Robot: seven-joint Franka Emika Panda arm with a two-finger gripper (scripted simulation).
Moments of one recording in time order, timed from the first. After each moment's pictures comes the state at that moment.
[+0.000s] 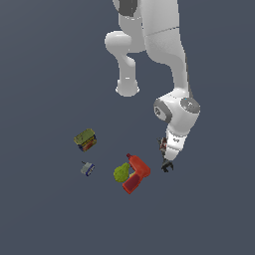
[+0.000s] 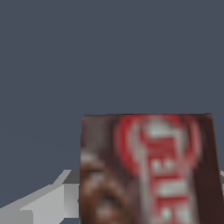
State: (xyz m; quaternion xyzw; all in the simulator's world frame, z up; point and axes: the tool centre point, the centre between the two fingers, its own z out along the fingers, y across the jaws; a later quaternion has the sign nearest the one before) arm -0.036 0.217 0.022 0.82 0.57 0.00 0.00
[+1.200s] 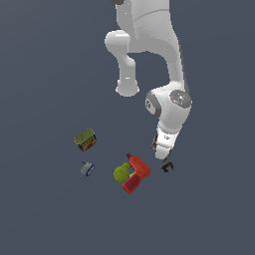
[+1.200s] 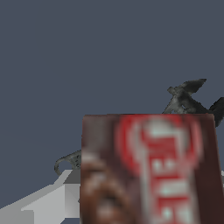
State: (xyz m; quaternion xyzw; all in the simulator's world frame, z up) arm -0.022 0.167 0.062 0.82 0.57 0.00 0.00
